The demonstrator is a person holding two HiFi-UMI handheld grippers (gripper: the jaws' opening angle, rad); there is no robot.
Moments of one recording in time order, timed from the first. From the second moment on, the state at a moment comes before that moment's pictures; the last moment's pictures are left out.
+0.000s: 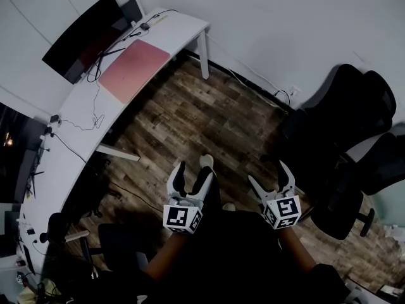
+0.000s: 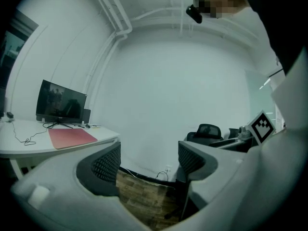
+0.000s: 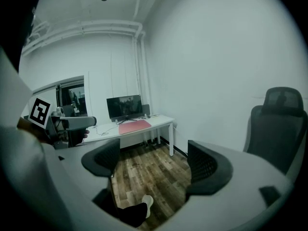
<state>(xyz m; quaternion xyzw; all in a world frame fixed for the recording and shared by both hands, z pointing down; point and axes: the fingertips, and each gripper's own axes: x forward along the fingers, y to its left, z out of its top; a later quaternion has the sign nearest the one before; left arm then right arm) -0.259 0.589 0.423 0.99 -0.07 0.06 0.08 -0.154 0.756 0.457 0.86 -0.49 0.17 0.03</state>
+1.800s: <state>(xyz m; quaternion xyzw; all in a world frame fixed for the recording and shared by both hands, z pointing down) -0.055 0.154 0.433 0.98 -0.19 0.04 0.11 0.125 0.367 0.446 0.85 -0.48 0.20 0.08</state>
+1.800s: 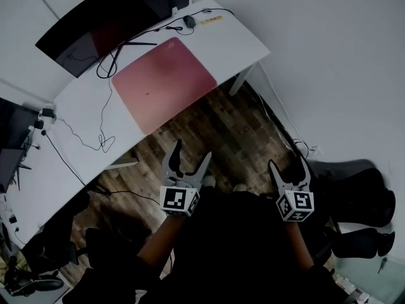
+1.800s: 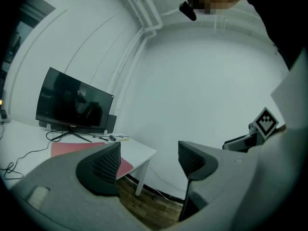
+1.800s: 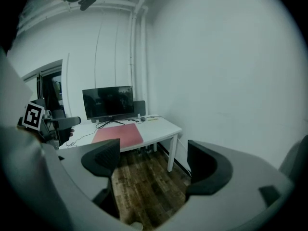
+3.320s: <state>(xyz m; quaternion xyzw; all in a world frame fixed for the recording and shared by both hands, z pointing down) 0.037 -0.033 0.440 0.88 -0.45 0.07 0.12 0.282 0.014 0.486 0.64 -0.73 0.22 0.10</state>
